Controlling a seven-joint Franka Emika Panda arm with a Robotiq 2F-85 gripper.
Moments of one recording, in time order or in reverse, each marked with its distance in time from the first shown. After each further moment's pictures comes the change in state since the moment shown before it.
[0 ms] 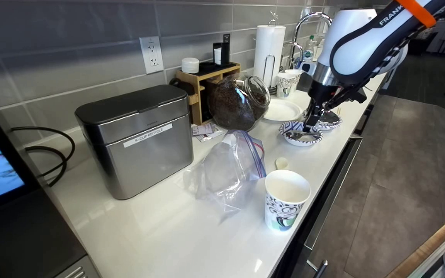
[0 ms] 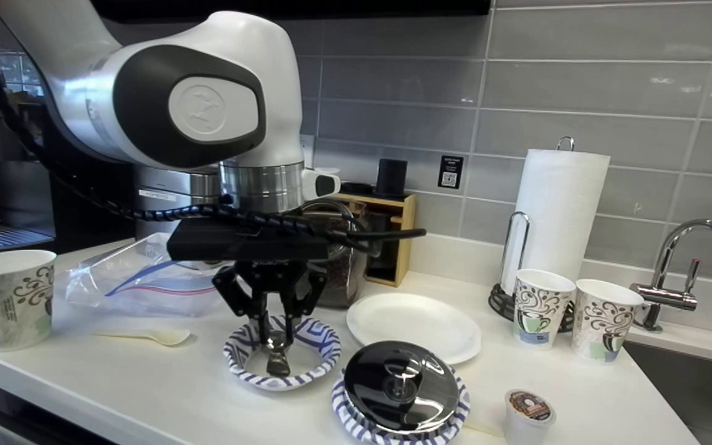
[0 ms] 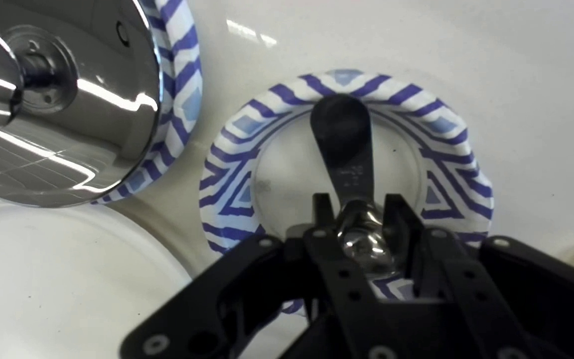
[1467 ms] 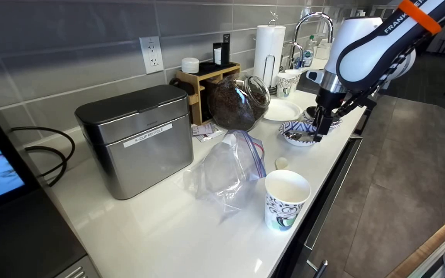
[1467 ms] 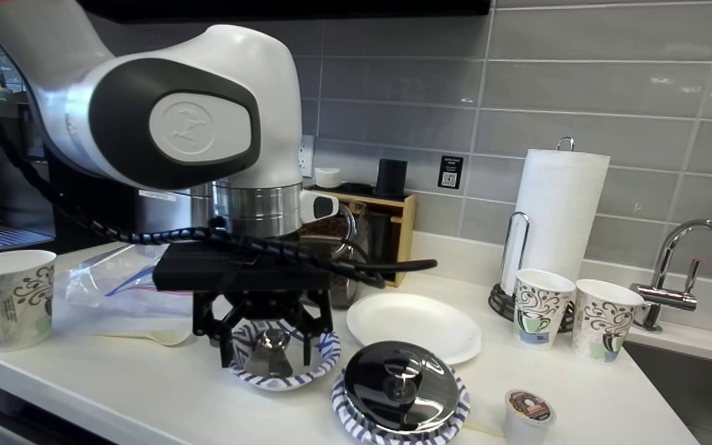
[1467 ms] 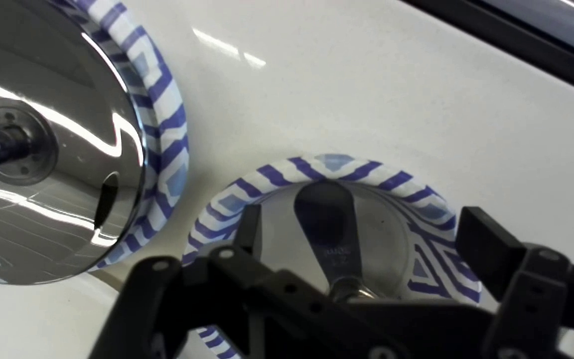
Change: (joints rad) arm -0.013 0.000 -0.026 -0.052 0.000 0.002 -0.080
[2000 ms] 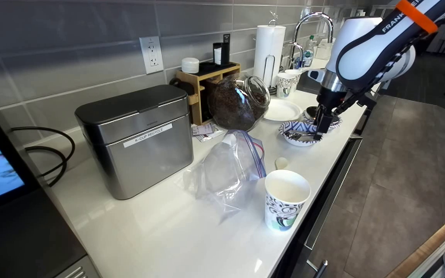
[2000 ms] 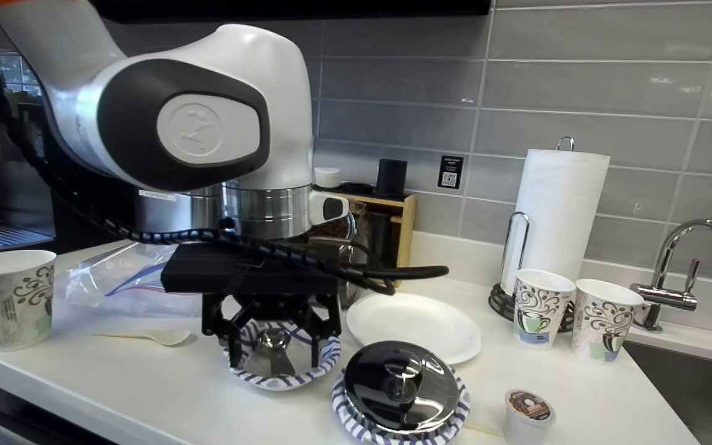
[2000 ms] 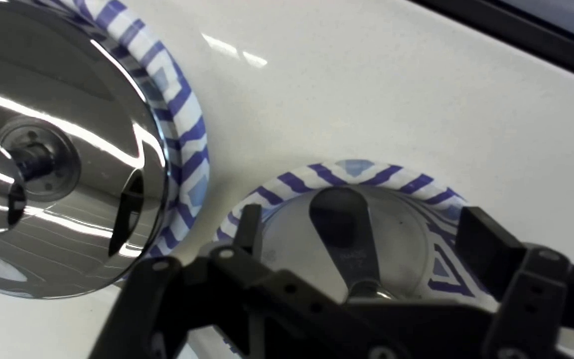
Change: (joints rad) arm -0.015 0.010 -0.005 0.013 0.023 0.002 -0.002
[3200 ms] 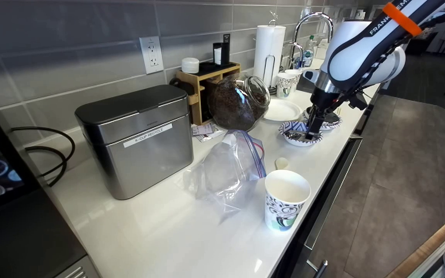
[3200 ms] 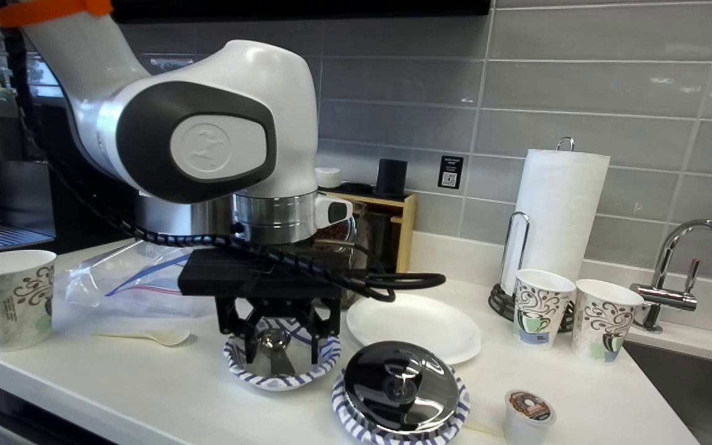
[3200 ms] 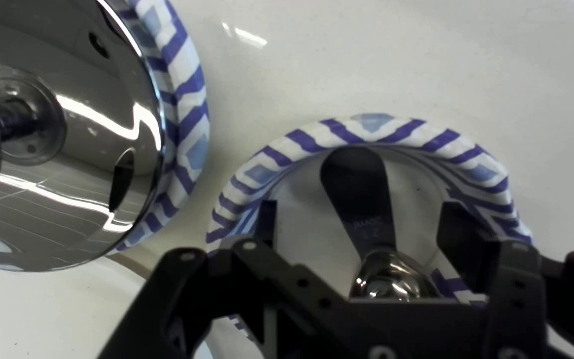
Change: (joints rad) arm 0.000 0.055 0.021 0.036 0.060 0.049 -0.025
